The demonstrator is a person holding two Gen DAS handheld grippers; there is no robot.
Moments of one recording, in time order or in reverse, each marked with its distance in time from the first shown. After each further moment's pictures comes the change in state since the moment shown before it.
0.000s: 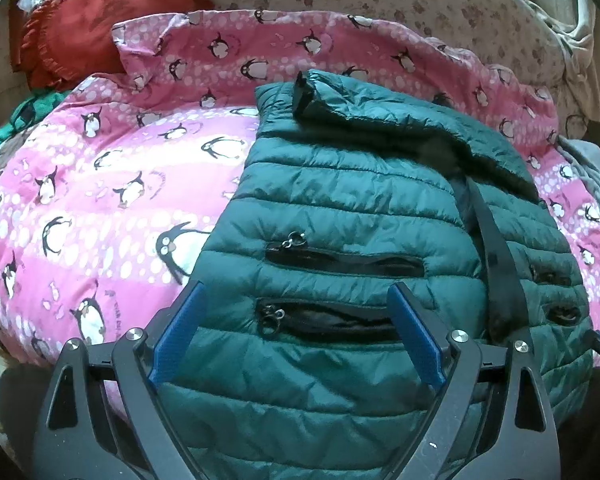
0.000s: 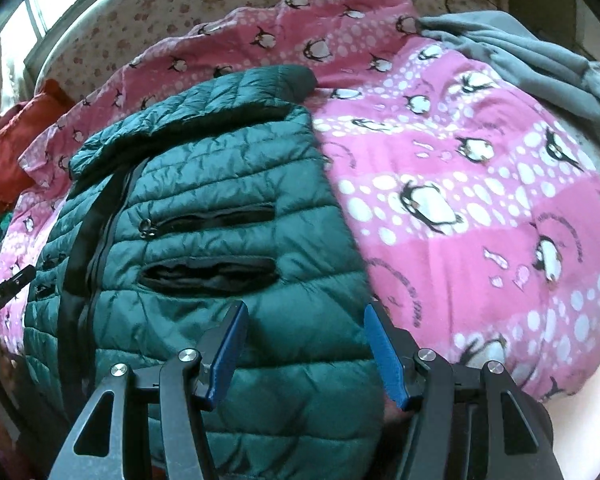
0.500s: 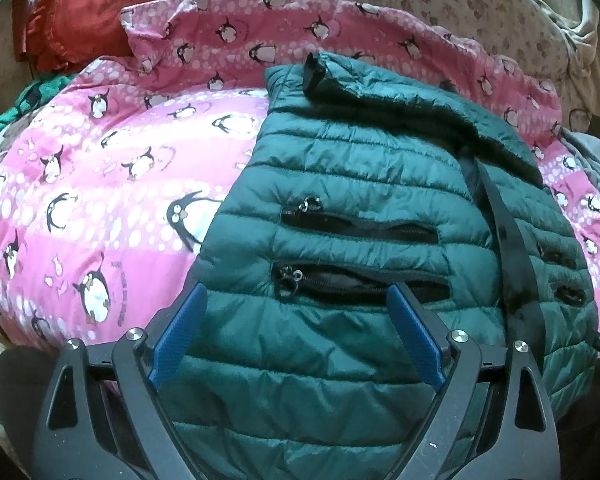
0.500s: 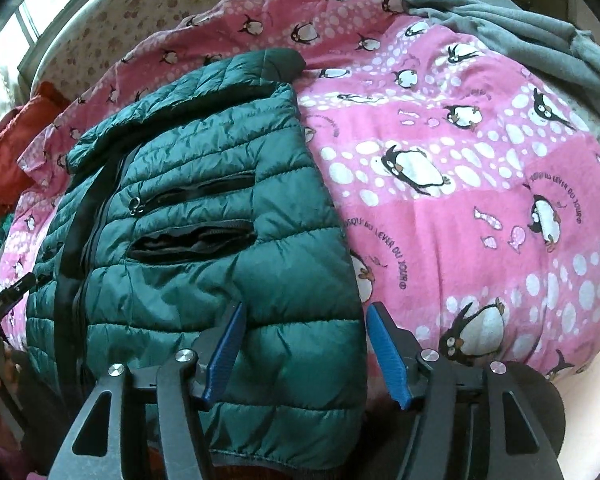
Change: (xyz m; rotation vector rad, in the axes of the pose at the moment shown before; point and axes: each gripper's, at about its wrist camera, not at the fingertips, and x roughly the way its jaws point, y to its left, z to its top) left arm 0.001 0.009 -0.018 -0.007 0.041 0.005; right arm 0.005 -0.013 -0.016 0.035 0.041 0.035
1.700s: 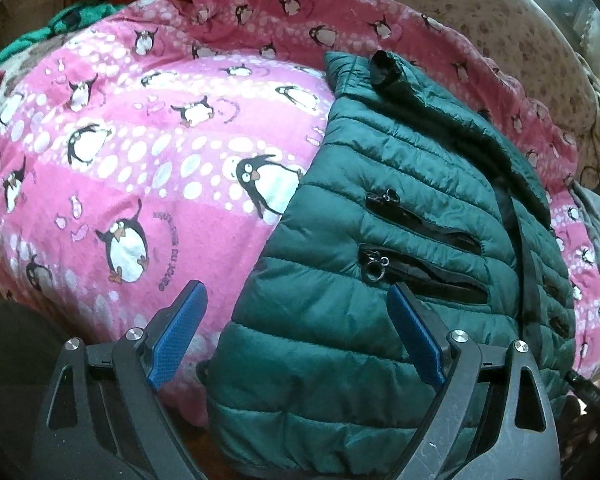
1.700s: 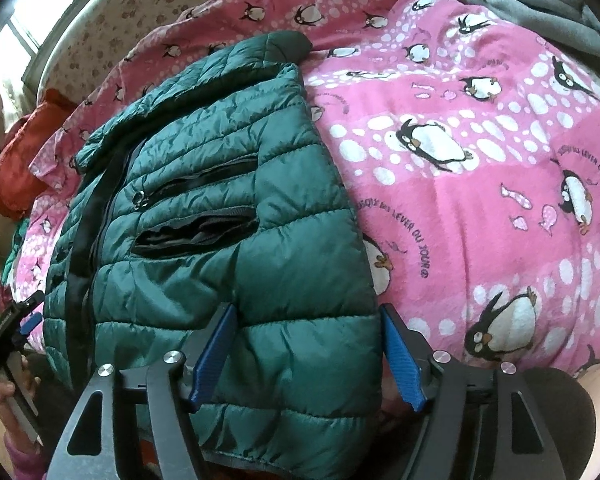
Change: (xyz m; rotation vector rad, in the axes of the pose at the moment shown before) left arm 0.004 0.063 -0.011 -0.214 0.066 -0.062; right arm 0.014 -0.005 0.000 0.017 0.055 0.086
